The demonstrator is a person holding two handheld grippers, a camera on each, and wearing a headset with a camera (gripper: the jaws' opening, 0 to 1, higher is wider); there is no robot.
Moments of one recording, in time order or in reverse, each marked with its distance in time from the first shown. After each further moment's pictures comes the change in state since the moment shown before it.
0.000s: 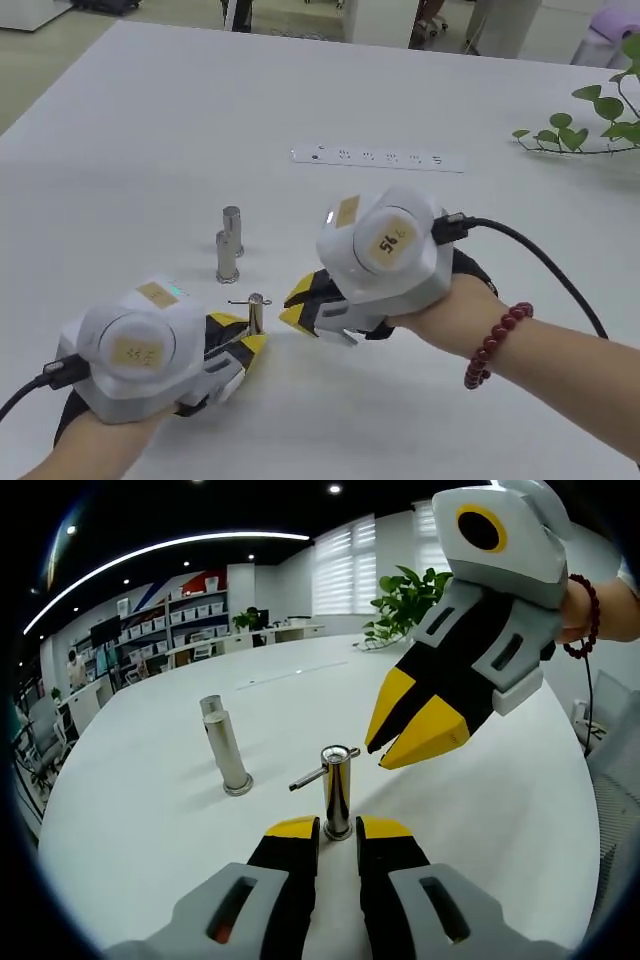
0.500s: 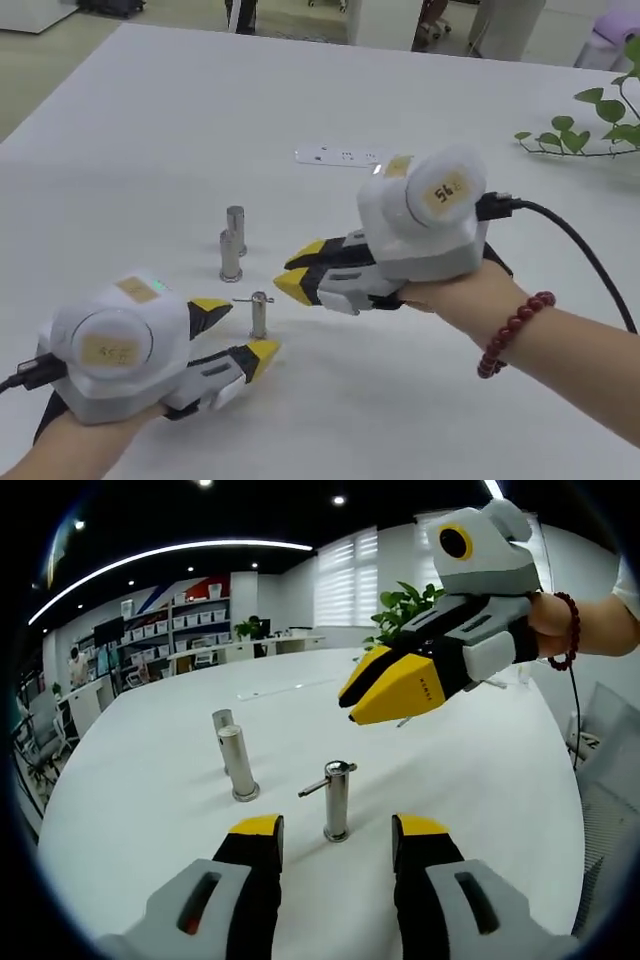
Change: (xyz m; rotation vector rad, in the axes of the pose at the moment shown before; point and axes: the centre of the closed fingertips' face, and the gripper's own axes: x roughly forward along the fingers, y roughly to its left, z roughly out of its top) left arm -0.021 0.000 0.012 -0.039 -0.055 -0.006; right arm -0.019 -0.023 0.039 0.256 -0.242 -0.027
